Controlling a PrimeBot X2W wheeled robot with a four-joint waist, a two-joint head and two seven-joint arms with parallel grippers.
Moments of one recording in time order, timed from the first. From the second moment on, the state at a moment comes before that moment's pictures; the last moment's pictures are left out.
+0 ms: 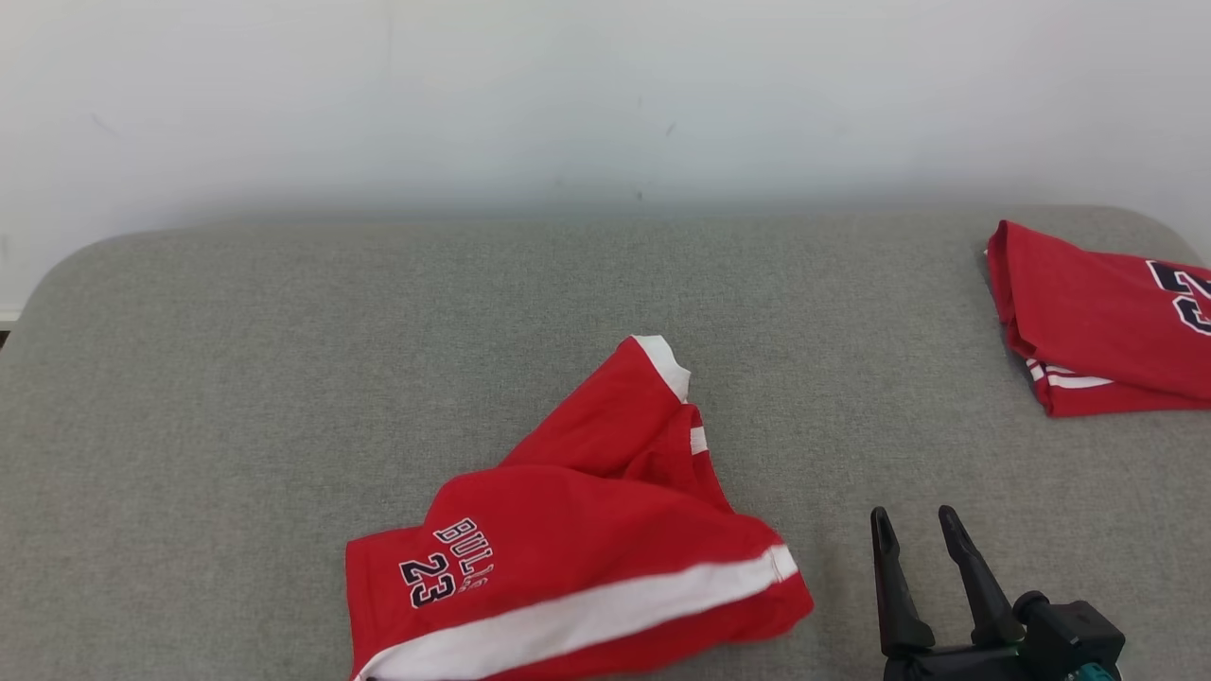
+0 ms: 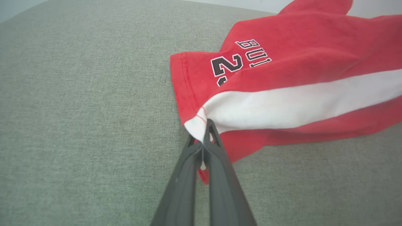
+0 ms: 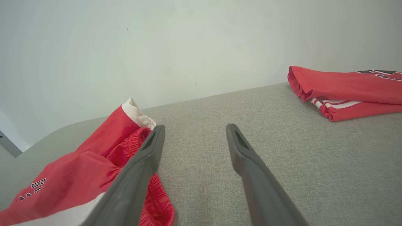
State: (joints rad) left arm 0.08 0.15 -0.18 0.39 -0.30 -0.06 -0.26; right arm 0.02 -0.07 0.01 0.17 0.24 0.13 -0.26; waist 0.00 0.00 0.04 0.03
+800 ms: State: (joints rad) left arm 0.14 0.14 -0.14 0.33 -0.34 -0.09 -0.21; right arm 0.07 -0.24 0.21 0.20 0.28 0.13 -0.26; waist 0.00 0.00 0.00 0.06
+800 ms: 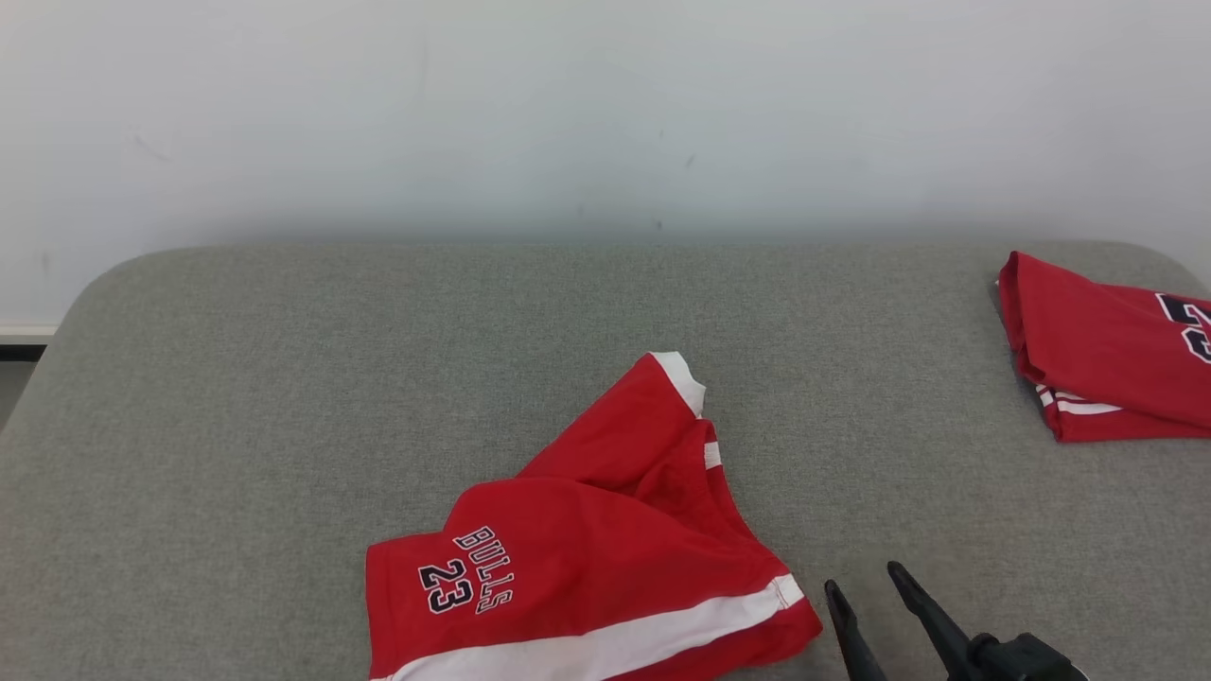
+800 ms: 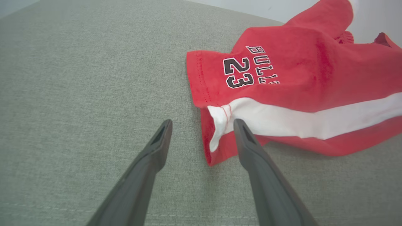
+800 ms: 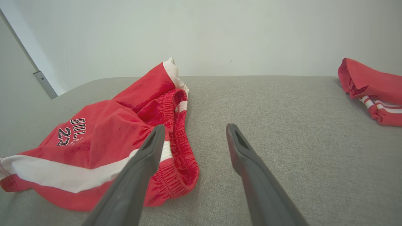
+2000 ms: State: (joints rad) left arm 0.00 0.19 -0.28 0.46 -0.54 -0.13 -0.24; right arm -0.17 -0.54 0.69 0.23 0.80 0.13 -0.11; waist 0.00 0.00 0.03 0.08
